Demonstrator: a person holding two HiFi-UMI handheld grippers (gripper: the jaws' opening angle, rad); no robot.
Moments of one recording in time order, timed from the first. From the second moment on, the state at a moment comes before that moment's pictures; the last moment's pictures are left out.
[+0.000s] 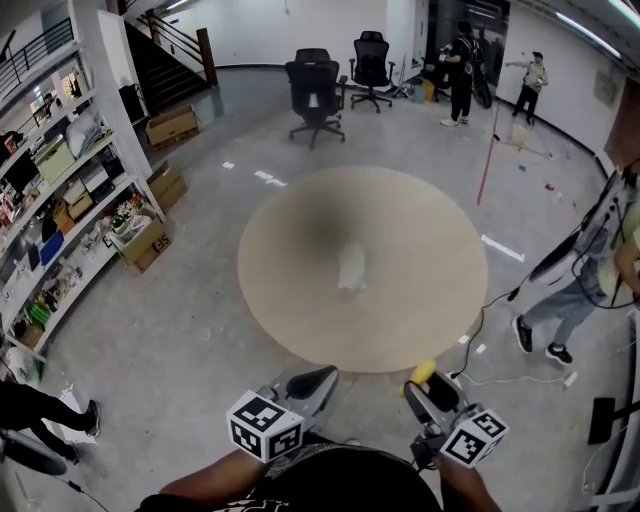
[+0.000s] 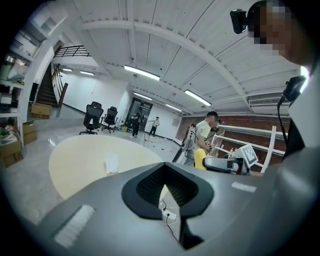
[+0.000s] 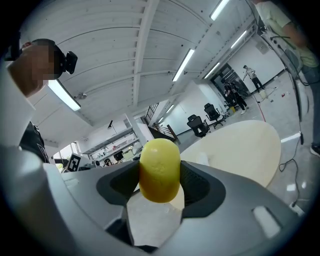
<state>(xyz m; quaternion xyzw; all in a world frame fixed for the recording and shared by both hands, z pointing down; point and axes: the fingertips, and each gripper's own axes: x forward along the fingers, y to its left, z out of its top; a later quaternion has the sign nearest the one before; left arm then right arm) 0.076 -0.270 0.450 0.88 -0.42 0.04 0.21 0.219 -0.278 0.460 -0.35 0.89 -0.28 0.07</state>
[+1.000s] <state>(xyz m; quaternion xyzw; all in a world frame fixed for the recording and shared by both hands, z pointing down) 0.104 -0.276 0.455 0.89 -0.41 0.05 0.21 0.245 -0.288 0.484 -0.37 0.88 -0.29 0.03</state>
